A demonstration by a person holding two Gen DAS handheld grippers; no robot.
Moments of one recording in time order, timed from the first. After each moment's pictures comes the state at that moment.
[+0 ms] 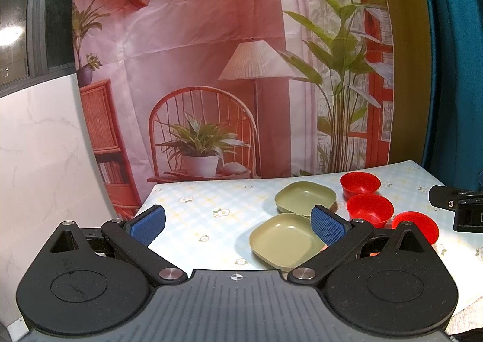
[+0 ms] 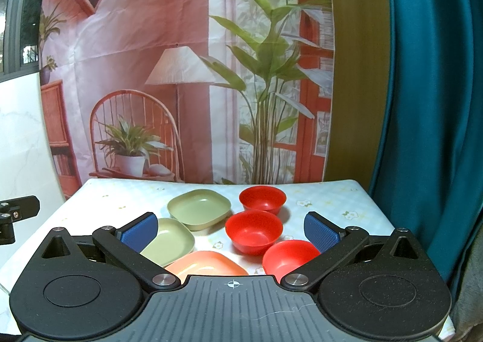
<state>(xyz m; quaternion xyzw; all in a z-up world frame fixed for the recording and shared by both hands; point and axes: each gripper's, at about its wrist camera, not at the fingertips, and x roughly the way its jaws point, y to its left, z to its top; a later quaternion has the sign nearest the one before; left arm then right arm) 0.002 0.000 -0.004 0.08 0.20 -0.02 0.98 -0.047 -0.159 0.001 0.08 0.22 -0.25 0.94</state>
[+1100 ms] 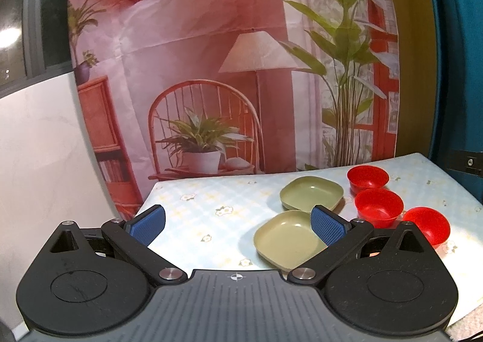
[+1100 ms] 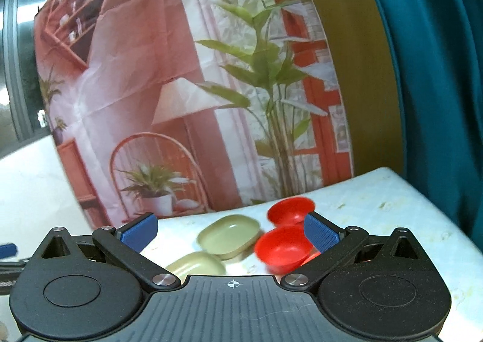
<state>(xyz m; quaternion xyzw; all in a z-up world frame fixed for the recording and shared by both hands) 0.035 -0.009 -0.007 0.10 0.21 -0.01 0.97 -0.050 -0.210 -0.019 0.18 0.14 -0.20 0.95</state>
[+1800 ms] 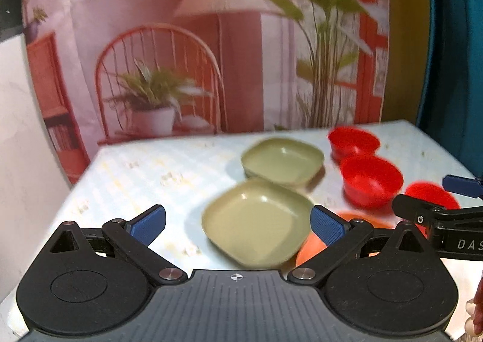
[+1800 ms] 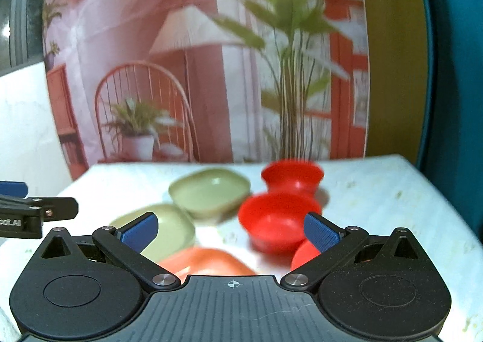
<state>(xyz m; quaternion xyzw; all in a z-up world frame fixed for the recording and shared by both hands) 0.128 -0.038 -0.103 0.07 0.29 -0.07 0.95 0.032 -0.221 -0.115 0.11 0.24 -0.18 0.95</state>
